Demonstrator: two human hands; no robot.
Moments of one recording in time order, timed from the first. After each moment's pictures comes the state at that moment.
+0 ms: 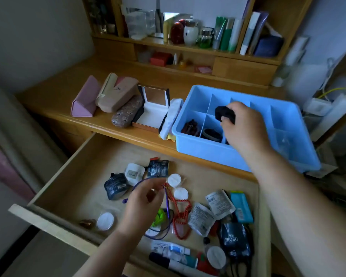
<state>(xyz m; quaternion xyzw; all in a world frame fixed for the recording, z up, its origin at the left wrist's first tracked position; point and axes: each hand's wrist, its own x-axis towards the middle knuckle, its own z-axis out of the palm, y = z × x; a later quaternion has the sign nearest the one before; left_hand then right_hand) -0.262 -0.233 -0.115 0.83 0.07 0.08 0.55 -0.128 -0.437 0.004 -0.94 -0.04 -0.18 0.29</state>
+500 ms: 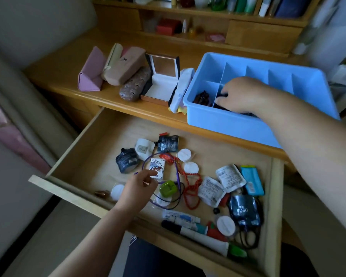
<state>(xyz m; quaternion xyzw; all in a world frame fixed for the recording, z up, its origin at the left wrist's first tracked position) -0.278 -0.187 -0.161 0.90 0.15 -0.05 0.42 -0.094 -0.419 0.012 -0.99 -0.14 0.07 -0.02</state>
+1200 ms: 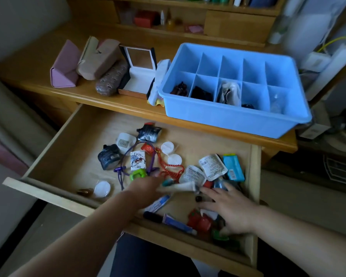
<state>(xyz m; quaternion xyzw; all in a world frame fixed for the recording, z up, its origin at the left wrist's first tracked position) -0.261 -0.233 -0.173 0.95 -0.10 -0.27 0.09 -0.274 -0.495 -0.163 -0.87 -0.38 0.29 -0.07</state>
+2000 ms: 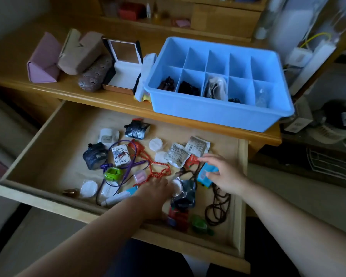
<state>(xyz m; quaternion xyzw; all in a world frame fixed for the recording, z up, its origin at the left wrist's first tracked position) -0.276 -0.275 -0.179 0.93 -0.26 -0.26 -0.02 -0.241 -0.503 -0.154 -0.89 -0.07 0.20 0.39</state>
